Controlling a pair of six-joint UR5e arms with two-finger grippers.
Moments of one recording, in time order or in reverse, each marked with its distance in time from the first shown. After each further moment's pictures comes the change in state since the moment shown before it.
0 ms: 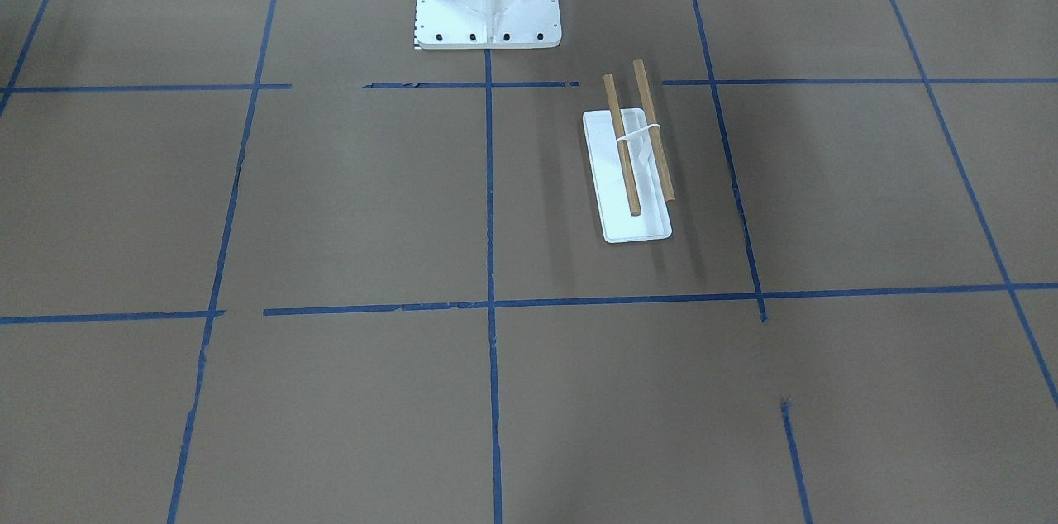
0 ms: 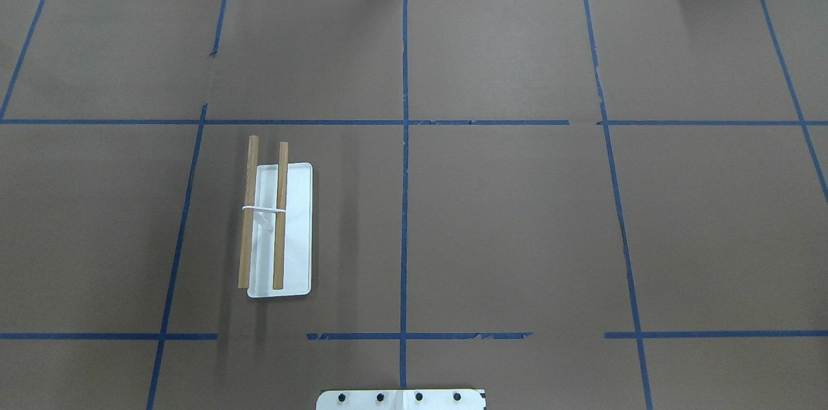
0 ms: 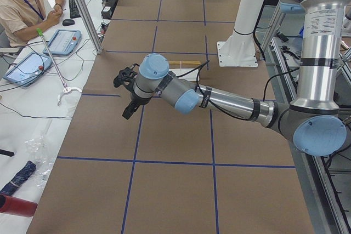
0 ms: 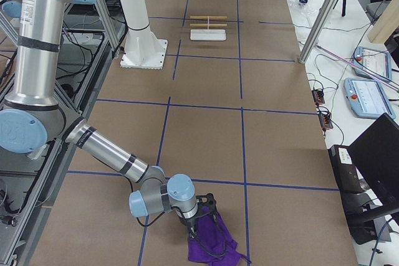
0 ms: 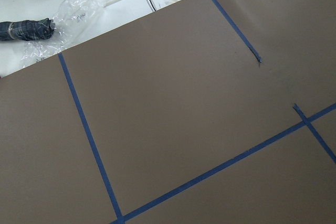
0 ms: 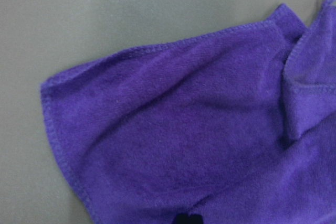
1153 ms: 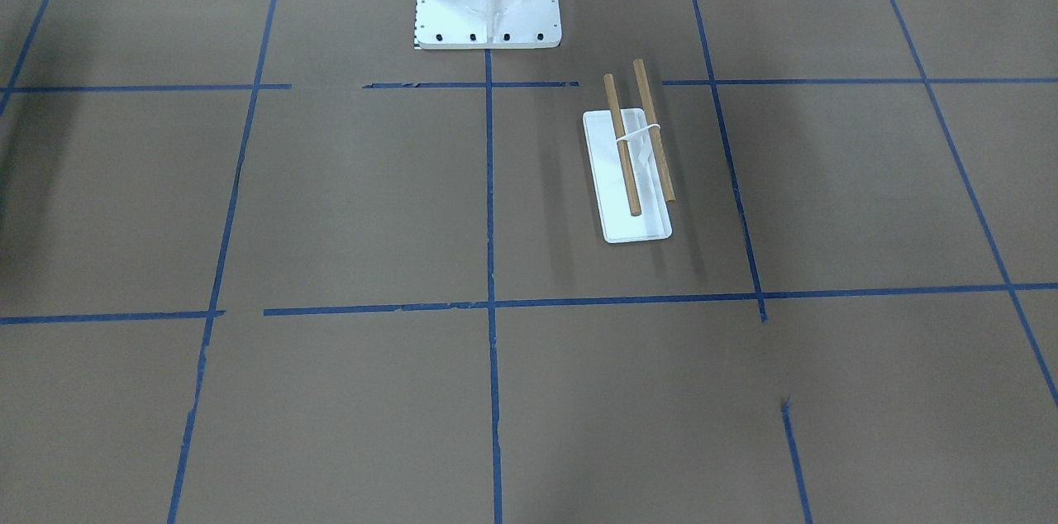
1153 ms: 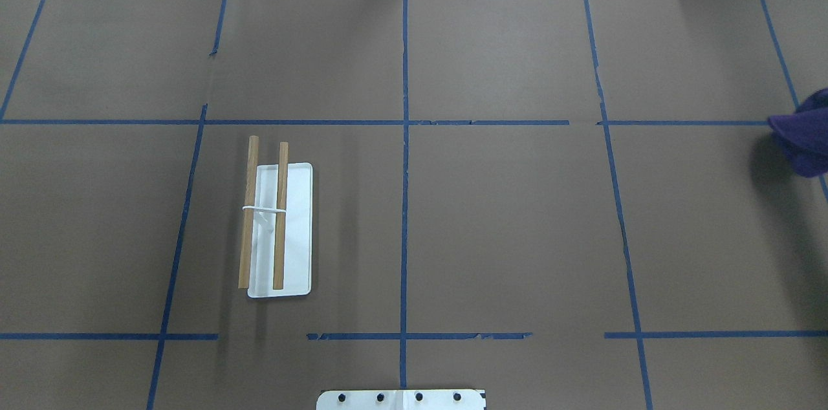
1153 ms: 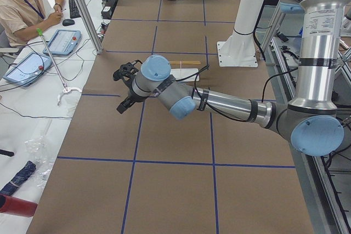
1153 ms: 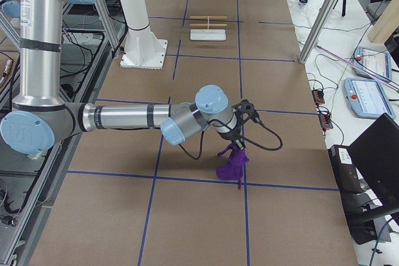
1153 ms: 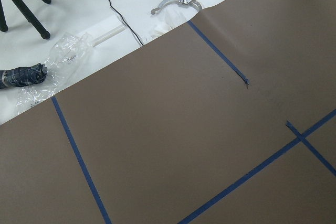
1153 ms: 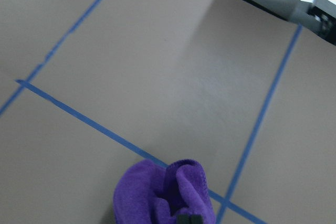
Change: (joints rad) left arm 0.004 -0.014 0.043 -0.206 -0.003 0.000; right arm 0.081 0.111 0.642 -0.369 0.283 -0.011
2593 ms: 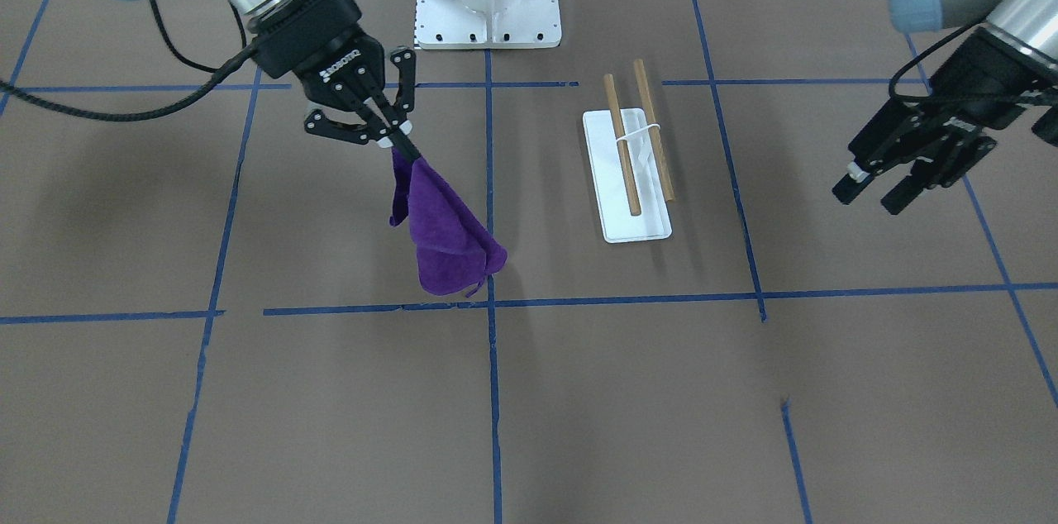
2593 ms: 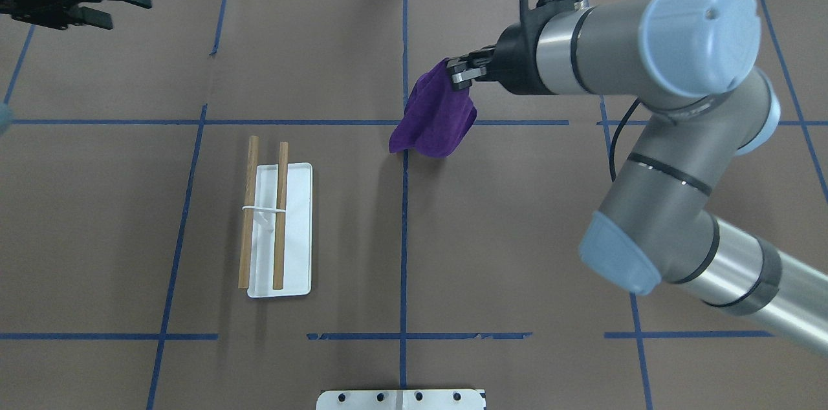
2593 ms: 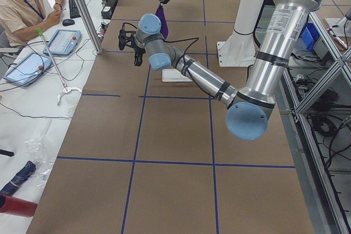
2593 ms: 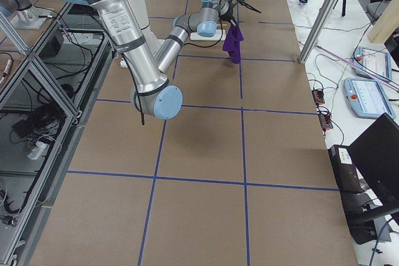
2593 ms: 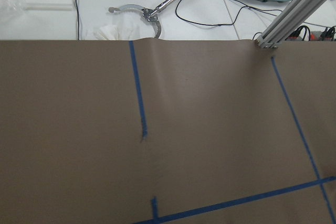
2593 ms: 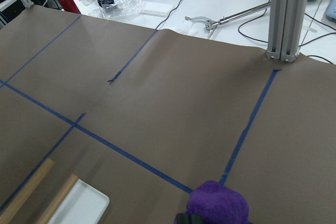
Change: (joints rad) left arm 0.429 -0.333 -0.068 0.065 0.167 -1.315; right arm -0.854 0.636 0.165 -0.037 -0.617 0.858
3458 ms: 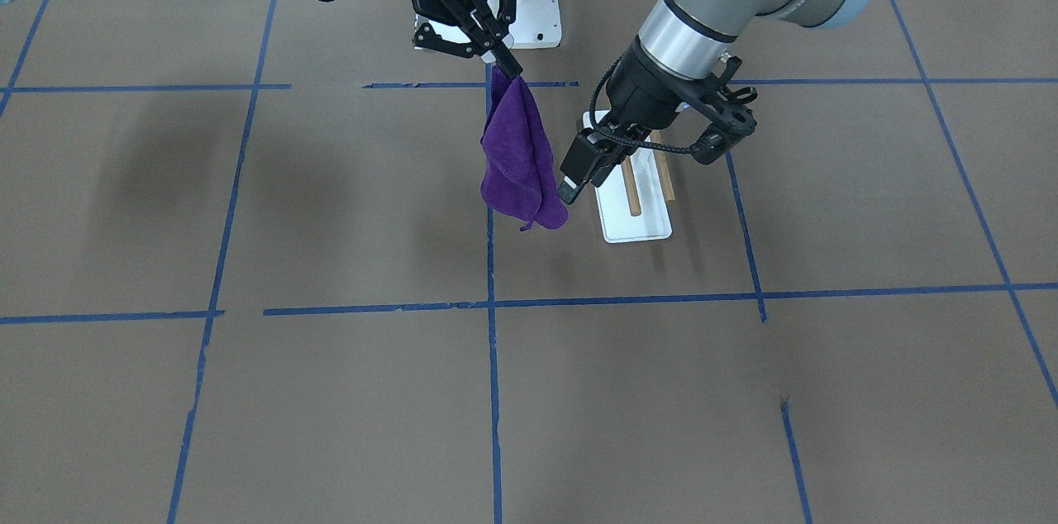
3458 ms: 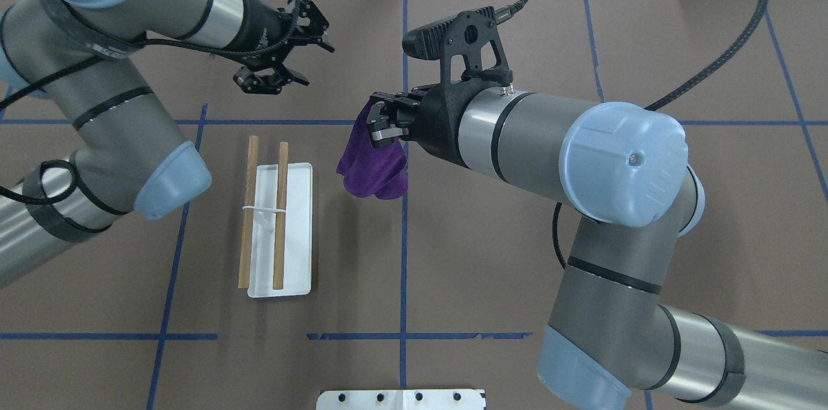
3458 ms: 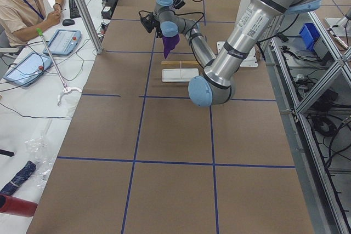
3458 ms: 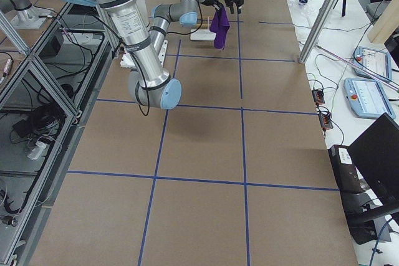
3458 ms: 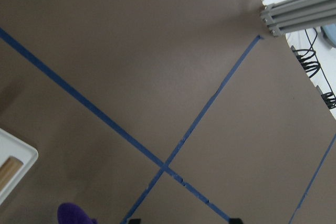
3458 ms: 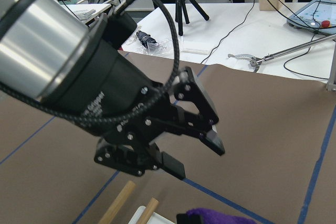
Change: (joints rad) left arm 0.347 -0.301 0.055 0.217 0.212 -0.623; right arm -0.193 0.065 0.068 0.007 -0.261 0.009
